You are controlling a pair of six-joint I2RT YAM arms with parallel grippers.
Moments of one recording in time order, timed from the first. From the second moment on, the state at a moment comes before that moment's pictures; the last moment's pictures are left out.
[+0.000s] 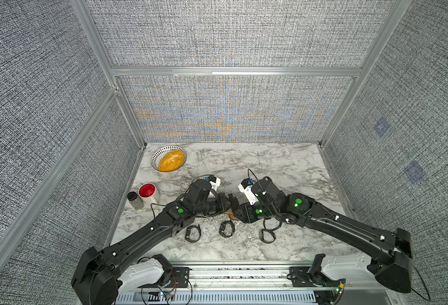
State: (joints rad) left arm -0.76 1.12 0.79 -0.24 0.39 -0.99; right arm 0.97 1.28 1.13 -0.68 -0.13 0.58
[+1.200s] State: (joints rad) left arm -0.76 1.11 0.78 -0.24 0.39 -1.00; right arm 0.97 1.26 1.10 -0.62 -0.14 0.61
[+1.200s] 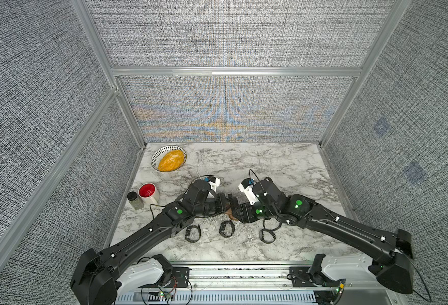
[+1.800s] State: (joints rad) left arm -0.76 1.11 0.78 -0.24 0.39 -1.00; right arm 0.97 1.27 1.10 -0.60 -0.16 0.61
